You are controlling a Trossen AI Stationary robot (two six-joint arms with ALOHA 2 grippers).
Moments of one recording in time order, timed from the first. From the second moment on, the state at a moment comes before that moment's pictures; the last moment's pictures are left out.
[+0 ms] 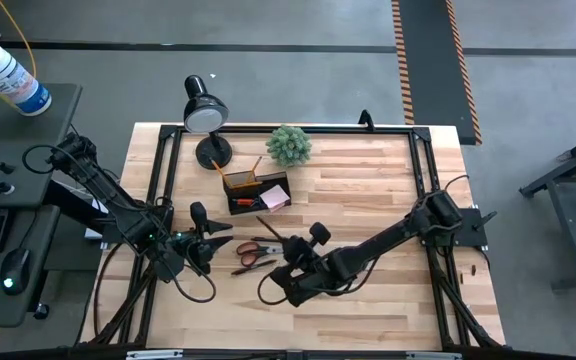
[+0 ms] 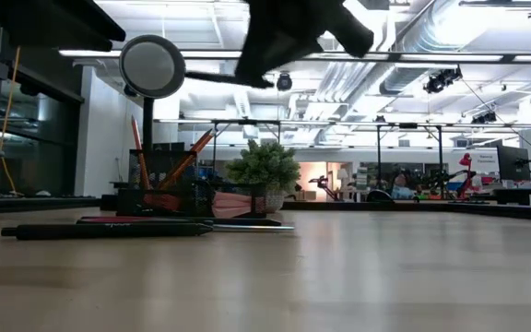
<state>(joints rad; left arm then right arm) -0.66 1.05 0.61 -0.30 -1.02 0.20 0.46 2.05 1.62 -0.61 0.94 0.87</state>
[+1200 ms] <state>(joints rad) -0.63 1.56 1.09 -0.90 -1.05 0.35 0.43 2.03 1.62 -0.44 0.78 0.63</state>
